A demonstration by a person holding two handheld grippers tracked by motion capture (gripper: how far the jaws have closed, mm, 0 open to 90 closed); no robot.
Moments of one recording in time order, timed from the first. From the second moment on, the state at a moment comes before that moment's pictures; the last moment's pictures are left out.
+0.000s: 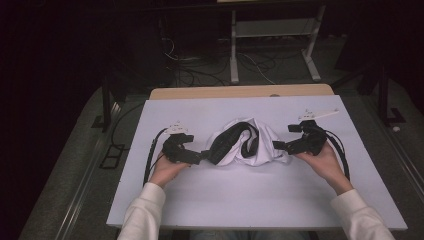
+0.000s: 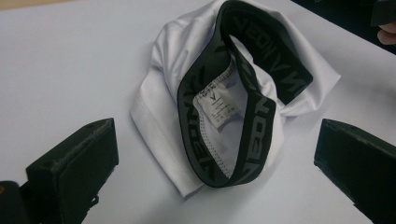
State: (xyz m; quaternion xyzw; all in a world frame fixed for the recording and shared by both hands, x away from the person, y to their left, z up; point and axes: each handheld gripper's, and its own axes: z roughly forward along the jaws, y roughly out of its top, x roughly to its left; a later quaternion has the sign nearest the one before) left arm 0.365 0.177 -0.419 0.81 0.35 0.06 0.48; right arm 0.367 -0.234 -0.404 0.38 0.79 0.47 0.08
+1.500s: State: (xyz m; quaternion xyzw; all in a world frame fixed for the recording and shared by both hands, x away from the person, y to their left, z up) left arm 0.376 0.168 -0.453 0.82 0.35 -0.01 0.46; right arm 0.375 -0.240 -0.459 0.40 0.80 0.44 0.02
